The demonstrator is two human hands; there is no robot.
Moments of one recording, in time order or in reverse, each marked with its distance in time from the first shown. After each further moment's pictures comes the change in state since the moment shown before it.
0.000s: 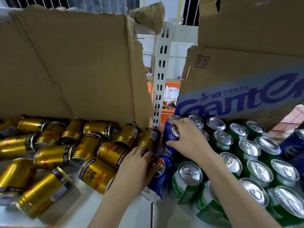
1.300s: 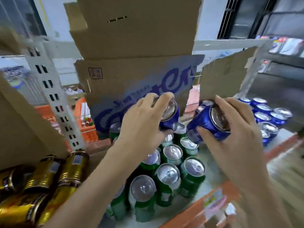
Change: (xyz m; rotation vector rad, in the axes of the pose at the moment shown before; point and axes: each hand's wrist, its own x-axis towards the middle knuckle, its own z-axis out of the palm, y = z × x) left_hand 0.076 0.185 -0.088 -0.219 0.401 0.661; right_hand -0.174 0.086 -0.109 -0.051 0.950 0.255
